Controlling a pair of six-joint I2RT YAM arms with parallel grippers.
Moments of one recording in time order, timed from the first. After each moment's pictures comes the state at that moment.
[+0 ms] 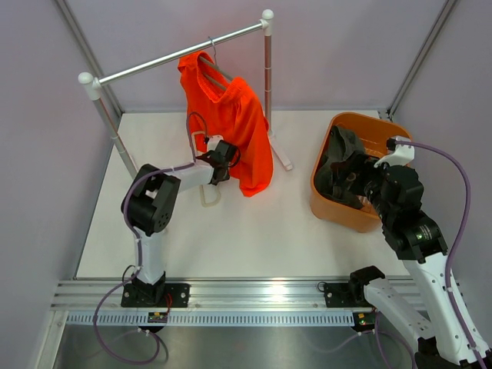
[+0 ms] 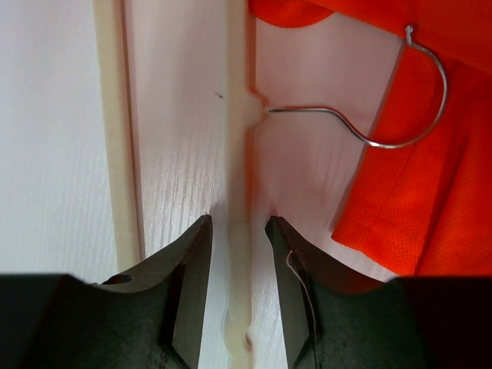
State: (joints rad) left arm -0.51 2.00 1.28 -0.28 -0.48 -0.55; right arm 0.31 0.70 1.03 -0.58 0.17 0.45
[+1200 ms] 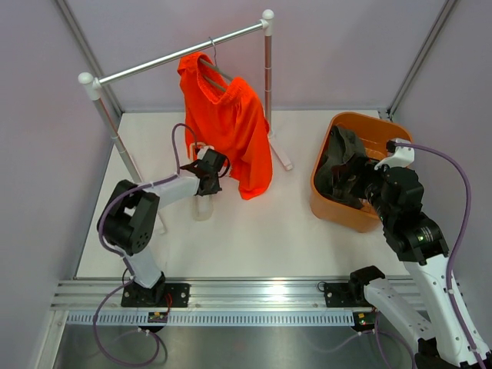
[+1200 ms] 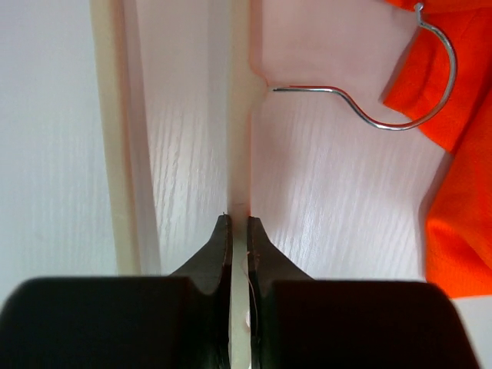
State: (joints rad) left arm -0.50 1.77 1.06 -0.35 -0.36 -0.57; right arm 0.31 0.69 1.03 -0.62 0.17 0.45
